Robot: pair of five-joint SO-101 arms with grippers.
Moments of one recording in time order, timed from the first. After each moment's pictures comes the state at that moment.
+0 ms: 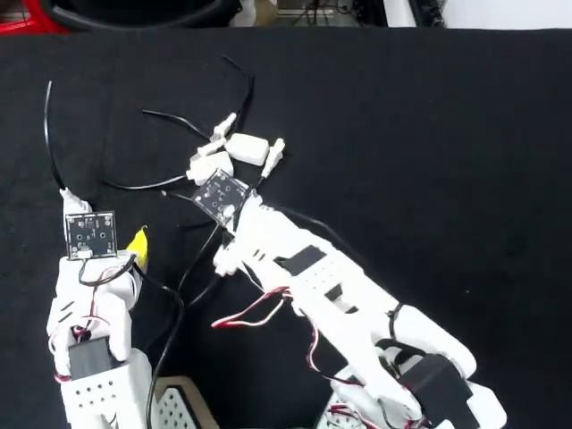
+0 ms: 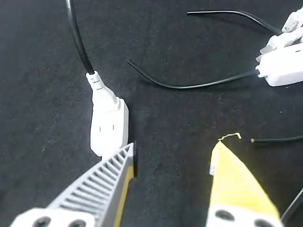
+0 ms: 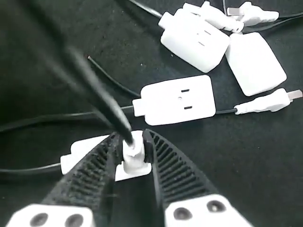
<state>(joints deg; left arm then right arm) -21.1 -104.3 96.3 48.4 -13.2 -35.9 -17.8 61.3 16.7 18.9</state>
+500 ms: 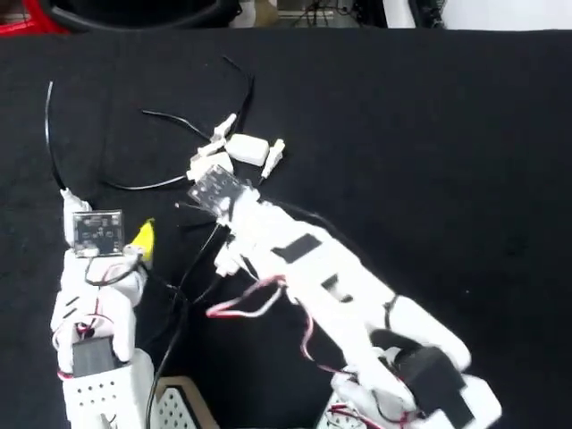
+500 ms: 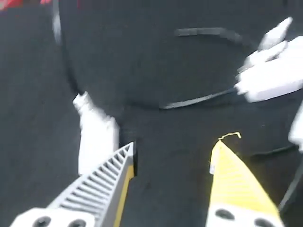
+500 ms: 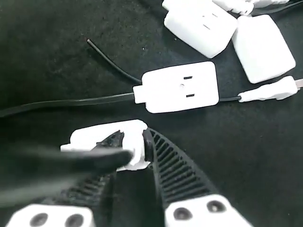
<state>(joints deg) -15.6 -104.3 96.3 43.1 -13.2 -35.2 -11.9 51.6 29.6 19.2</state>
